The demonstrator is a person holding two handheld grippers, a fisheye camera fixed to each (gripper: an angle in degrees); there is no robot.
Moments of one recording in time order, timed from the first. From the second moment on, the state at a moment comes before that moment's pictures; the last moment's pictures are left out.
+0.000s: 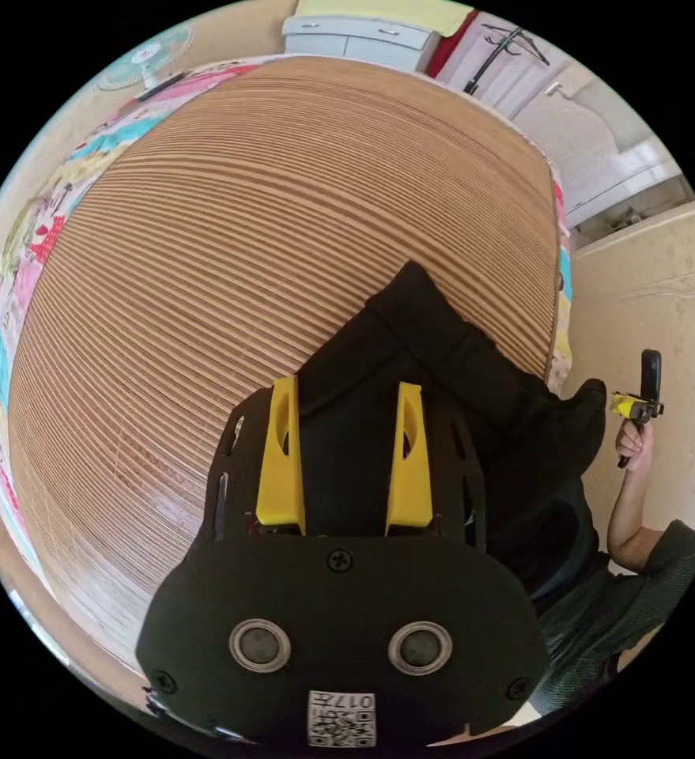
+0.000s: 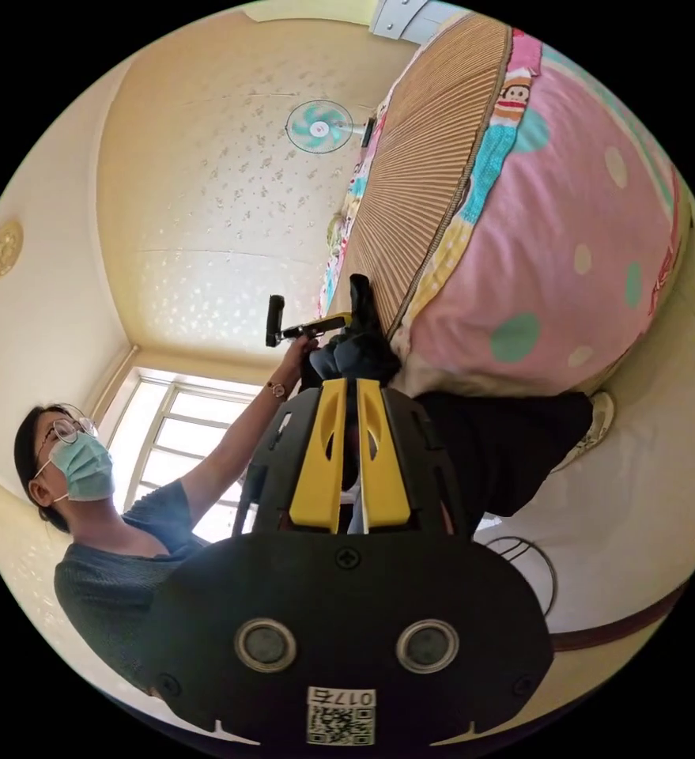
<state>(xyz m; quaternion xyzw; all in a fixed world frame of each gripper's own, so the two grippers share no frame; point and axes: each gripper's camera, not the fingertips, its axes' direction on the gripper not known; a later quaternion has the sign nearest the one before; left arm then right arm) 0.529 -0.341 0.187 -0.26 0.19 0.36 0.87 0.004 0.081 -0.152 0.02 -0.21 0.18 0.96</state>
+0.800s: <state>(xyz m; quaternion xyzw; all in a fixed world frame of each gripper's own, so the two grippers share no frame) 0.151 -0.176 -0.294 0.18 0.41 0.11 0.89 -0.133 0.124 0.053 -0.11 -0.17 0.05 0.98</state>
